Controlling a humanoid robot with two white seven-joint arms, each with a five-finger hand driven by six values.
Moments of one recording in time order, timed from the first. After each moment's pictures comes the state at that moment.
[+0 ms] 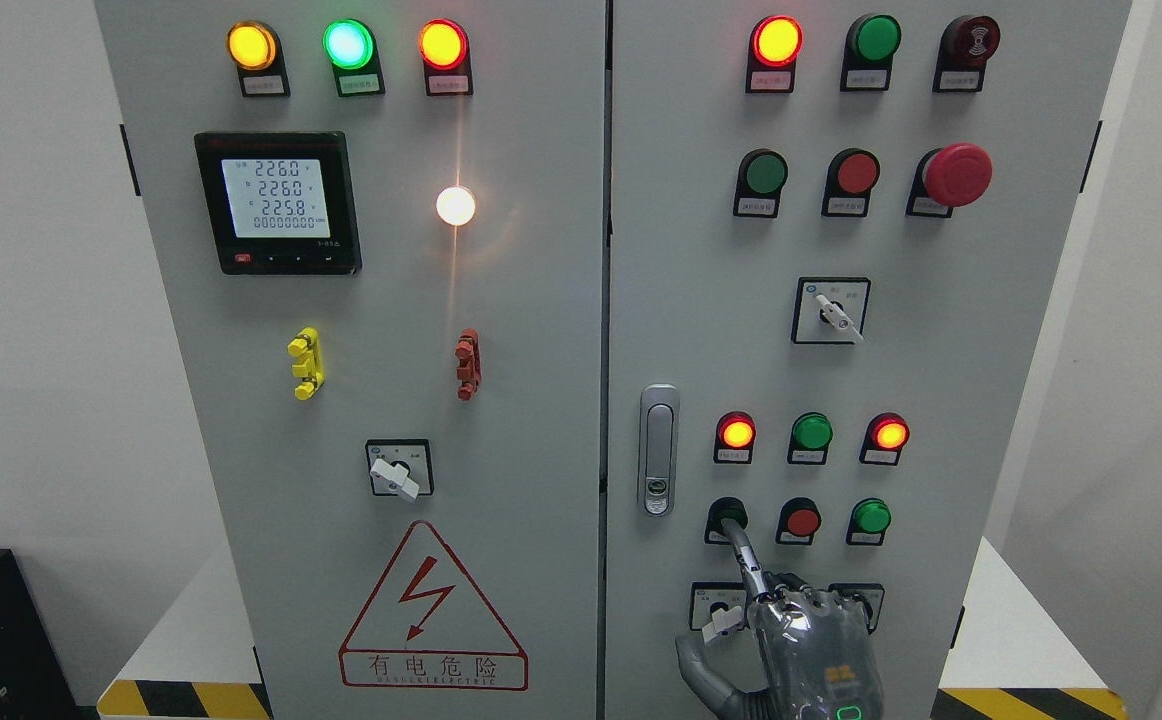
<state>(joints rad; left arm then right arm) -0.05 -0.11 -0.15 0.00 0.11 -0.03 -0.19 -0.20 0.13 0.06 -1.68 1.42 -0.15 -0.20</state>
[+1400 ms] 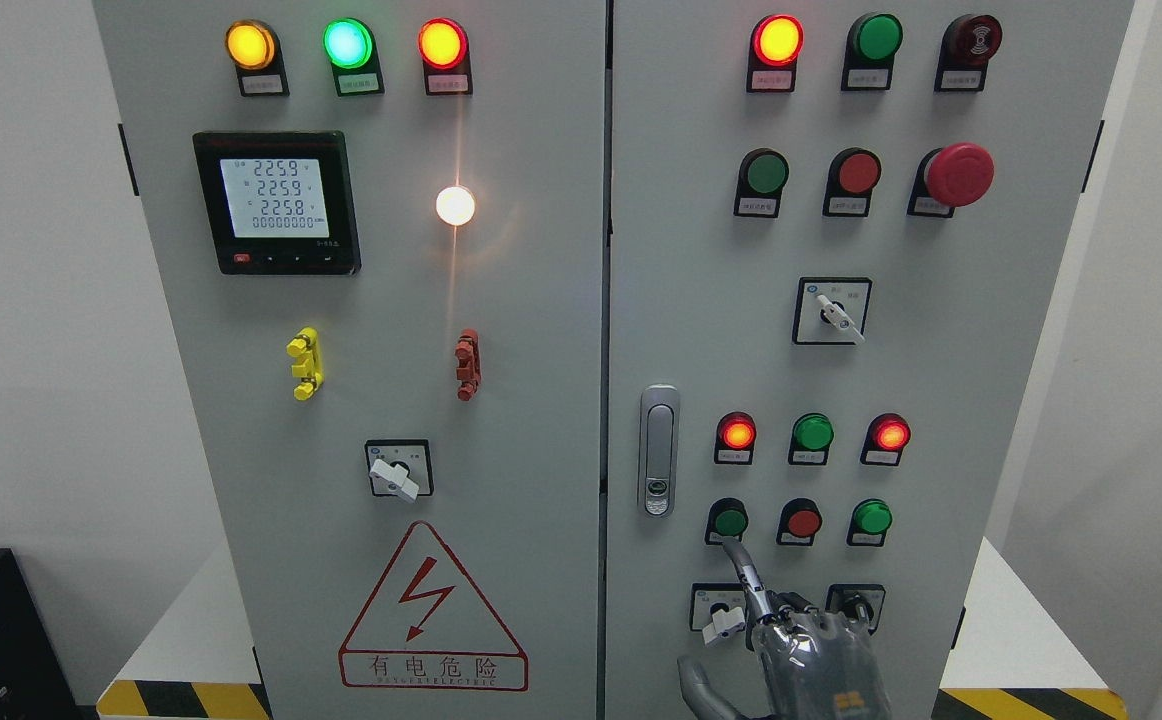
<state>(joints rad) -0.05 -0.11 -0.15 0.00 0.11 -0.03 -0.19 -0.10 0.14 0.08 -1.81 1.34 -0.16 -0.17</state>
